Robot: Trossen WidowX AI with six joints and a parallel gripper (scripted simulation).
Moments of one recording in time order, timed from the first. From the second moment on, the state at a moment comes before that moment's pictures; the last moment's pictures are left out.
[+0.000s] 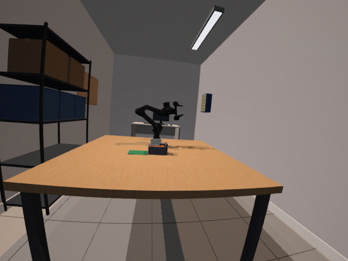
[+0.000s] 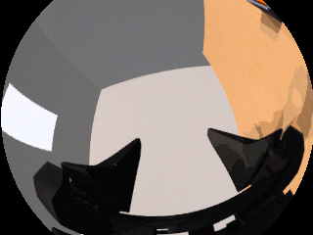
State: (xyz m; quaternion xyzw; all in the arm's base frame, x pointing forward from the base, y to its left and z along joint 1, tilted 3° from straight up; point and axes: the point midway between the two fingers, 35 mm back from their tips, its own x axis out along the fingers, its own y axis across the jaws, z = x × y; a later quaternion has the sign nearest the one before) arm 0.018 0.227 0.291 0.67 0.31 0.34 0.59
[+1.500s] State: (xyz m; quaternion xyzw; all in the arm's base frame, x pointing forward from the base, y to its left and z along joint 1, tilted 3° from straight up) arm 0.283 0.106 0.091 -0.06 0.70 0.02 0.71
